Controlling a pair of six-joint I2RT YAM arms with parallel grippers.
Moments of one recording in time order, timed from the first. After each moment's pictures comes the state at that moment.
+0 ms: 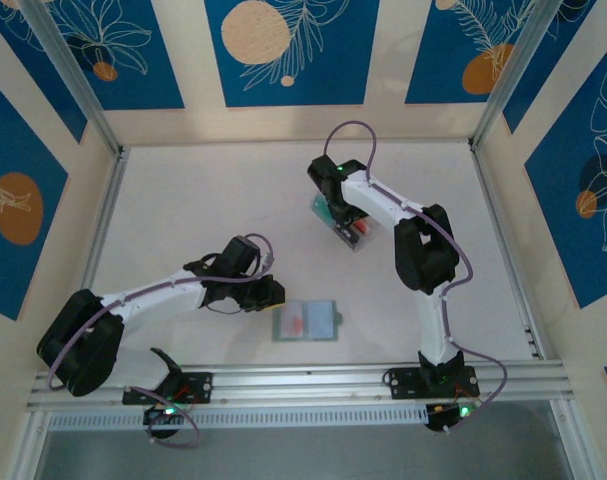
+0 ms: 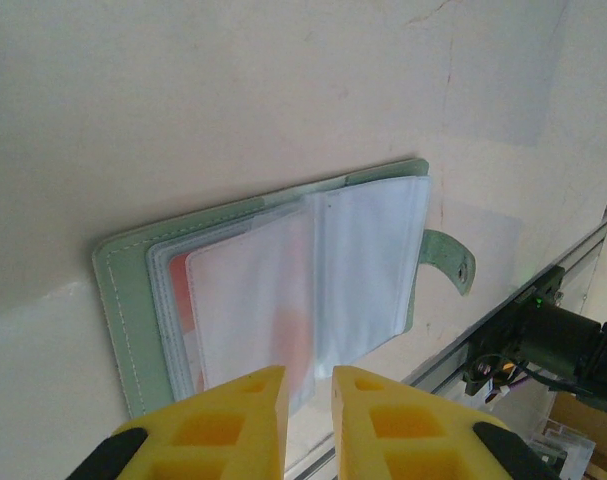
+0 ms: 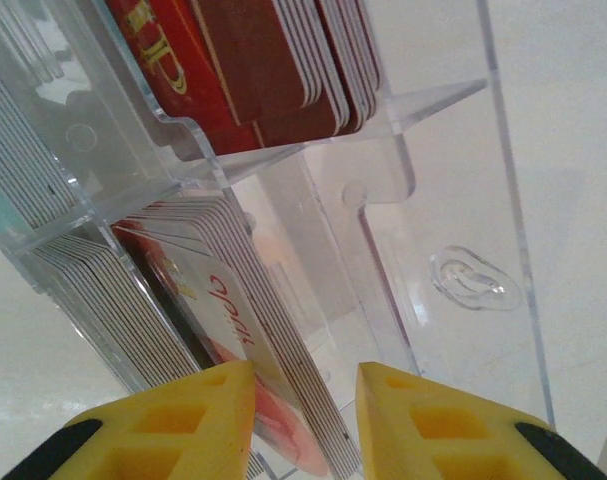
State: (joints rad) left arm -0.71 1.35 0.68 -0.33 0.50 -0.86; right arm 0.52 2.11 1.78 -1.14 0.52 0.21
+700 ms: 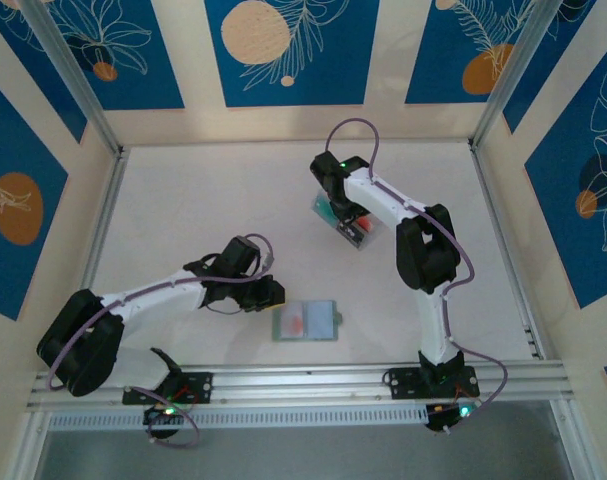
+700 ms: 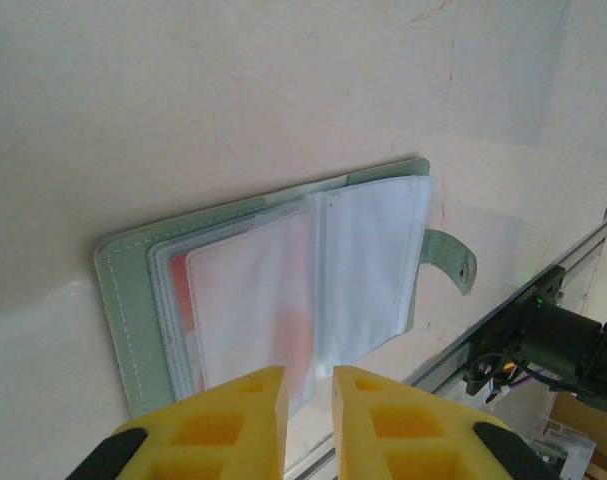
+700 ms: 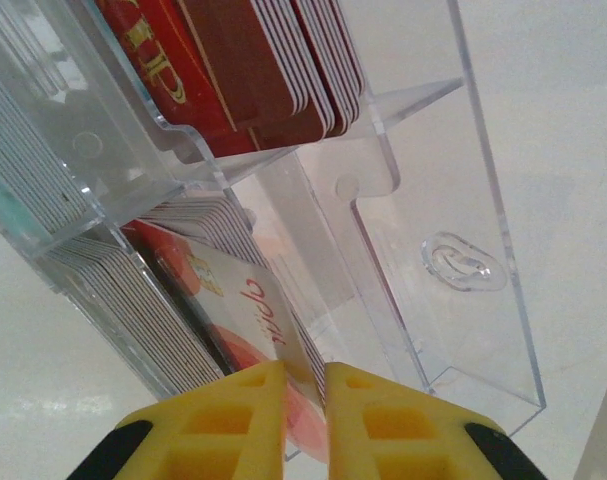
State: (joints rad) left arm -0.71 1.35 0.68 -0.33 0.50 -0.86; right arm 0.51 2.11 1.81 -1.16 0.51 0.17
